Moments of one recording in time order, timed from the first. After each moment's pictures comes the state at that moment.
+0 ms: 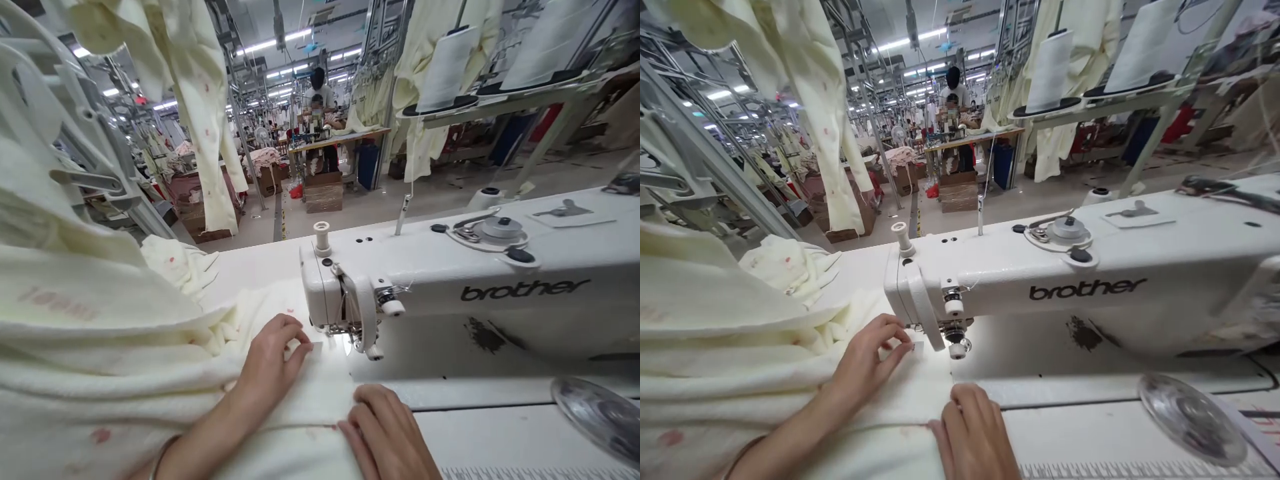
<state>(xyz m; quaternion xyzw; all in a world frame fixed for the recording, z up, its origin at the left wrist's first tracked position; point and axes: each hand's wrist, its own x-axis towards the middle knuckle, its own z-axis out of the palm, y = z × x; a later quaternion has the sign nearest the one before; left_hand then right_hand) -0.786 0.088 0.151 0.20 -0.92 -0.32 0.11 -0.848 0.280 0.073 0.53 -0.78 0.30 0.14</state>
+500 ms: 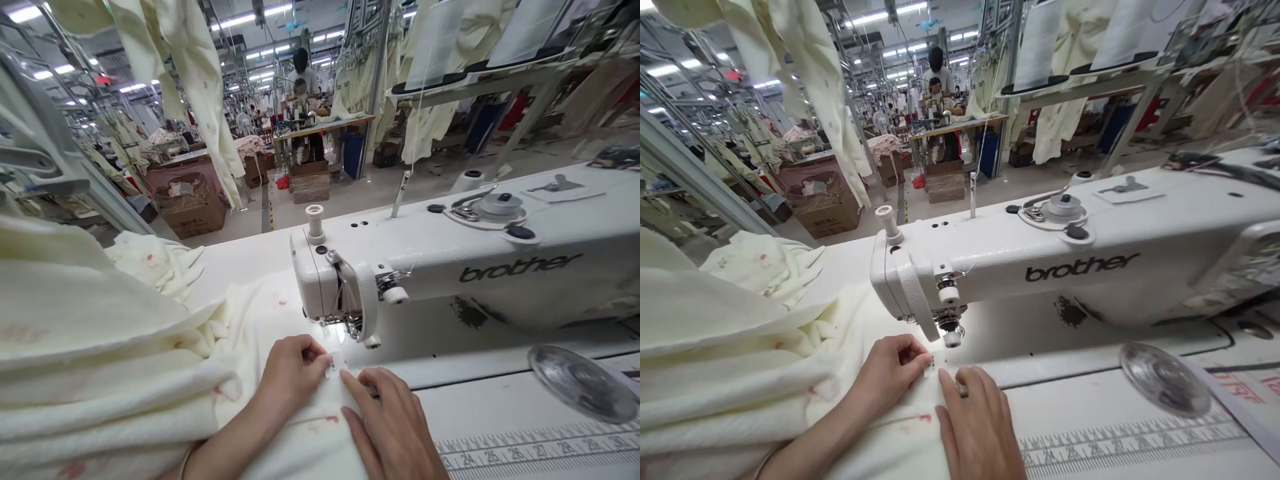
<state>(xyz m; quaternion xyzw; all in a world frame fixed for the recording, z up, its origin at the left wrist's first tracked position) -0.805 0.112 0.123 0.31 -0.82 -0.48 -0.02 -0.844 0.282 0.062 0.48 -0.81 0.29 0.17</state>
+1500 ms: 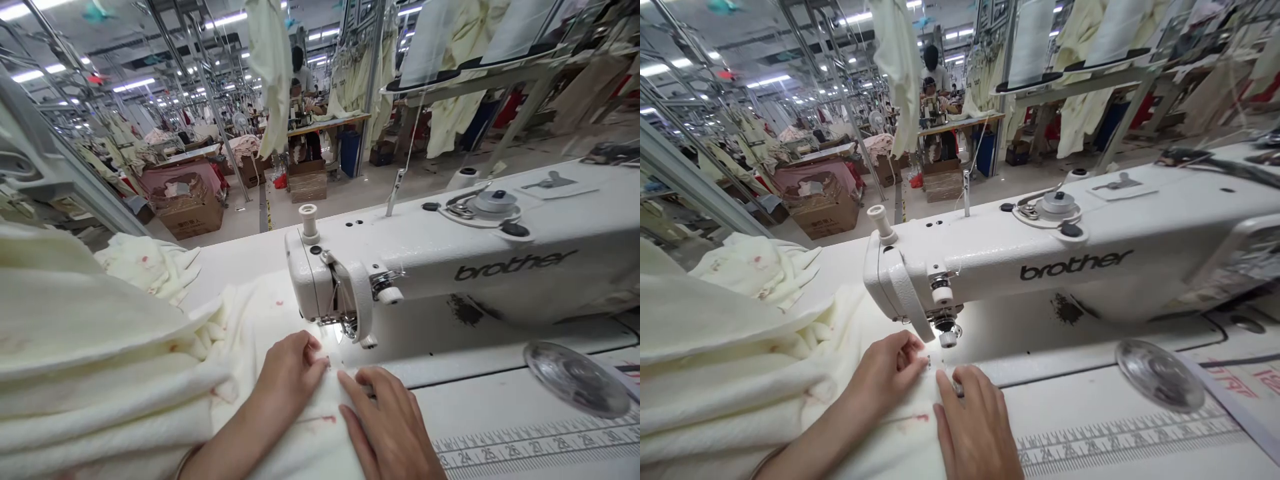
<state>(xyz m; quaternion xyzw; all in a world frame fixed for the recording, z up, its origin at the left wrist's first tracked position) -0.798 0.112 0.130 0.25 -0.91 -0.34 -0.01 -0.840 0.279 0.068 0.46 -0.82 0.31 0.16</state>
